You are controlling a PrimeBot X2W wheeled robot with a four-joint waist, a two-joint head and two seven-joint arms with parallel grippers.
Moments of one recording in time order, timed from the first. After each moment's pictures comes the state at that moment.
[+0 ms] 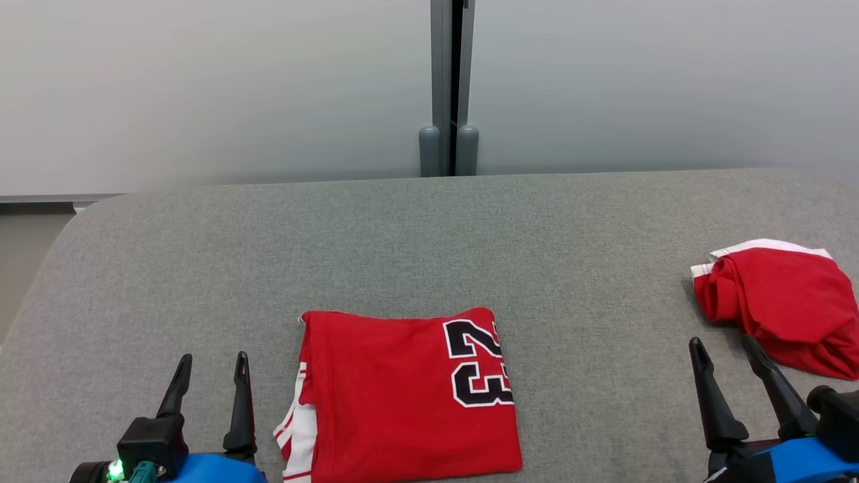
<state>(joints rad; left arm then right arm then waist) 0.01 0.37 -0.39 0.12 -0.45 0.25 -0.21 0.15 -0.06 -0.09 -0.19 0.21 0.13 0.09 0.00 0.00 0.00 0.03</state>
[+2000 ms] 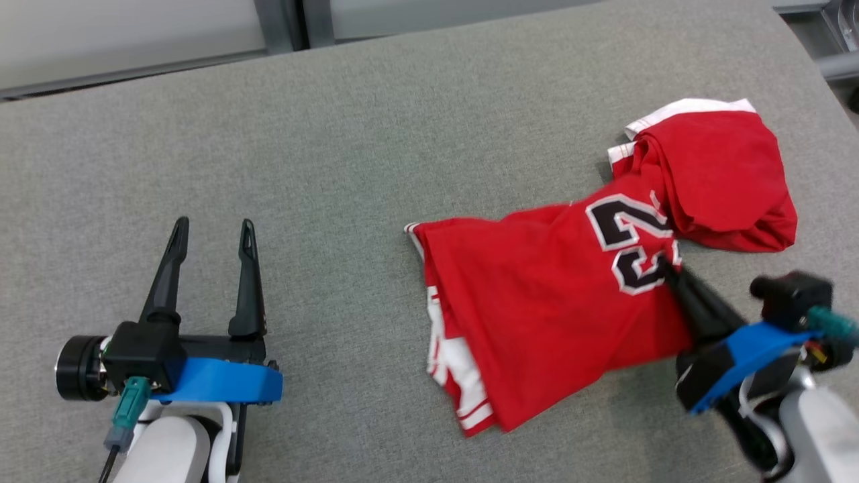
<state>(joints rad) -0.19 0.29 -0.30 0.05 -0.31 0.17 -0.24 -0.21 -0.27 0.15 0.18 0.39 0.13 0.05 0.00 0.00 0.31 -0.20</state>
